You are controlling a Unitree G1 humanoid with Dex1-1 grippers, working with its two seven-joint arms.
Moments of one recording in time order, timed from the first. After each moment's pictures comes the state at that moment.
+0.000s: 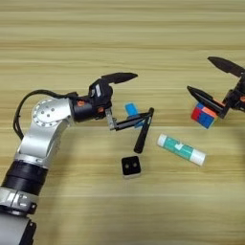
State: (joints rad) left arm -0.37 0.36 -0.15 0.16 -0.28 -0.15 -1.06; right arm -0.31 -0.43 -0.11 0.16 0.43 -0.16 1.05
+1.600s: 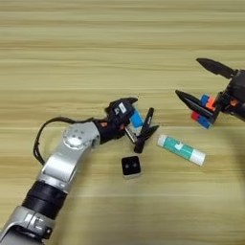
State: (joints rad) left arm -0.25 0.25 -0.29 0.12 -0.08 0.13 -0.67; right arm -0.26 -0.41 -0.05 0.01 0.43 -0.12 0.97
